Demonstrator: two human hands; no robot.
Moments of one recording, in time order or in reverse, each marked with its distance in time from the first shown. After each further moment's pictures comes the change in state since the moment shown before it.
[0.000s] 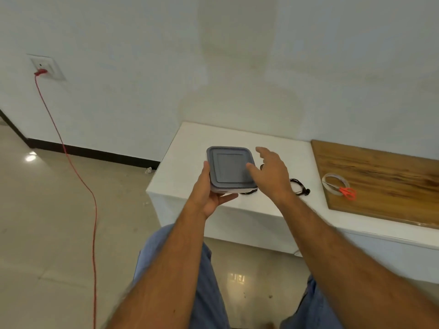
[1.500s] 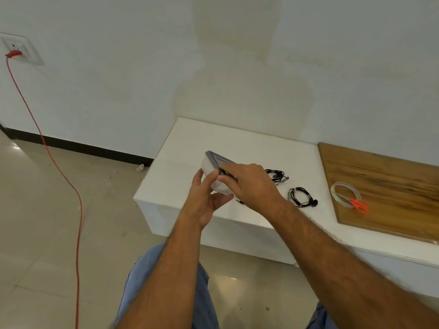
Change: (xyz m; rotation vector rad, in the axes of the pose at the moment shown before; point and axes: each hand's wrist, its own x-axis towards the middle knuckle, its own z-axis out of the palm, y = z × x) left_hand 0.035 -0.001 -0.014 -0.133 -0.006 0.073; right_hand 0.026 -0.022 0.035 -0.242 -0.198 -0.577
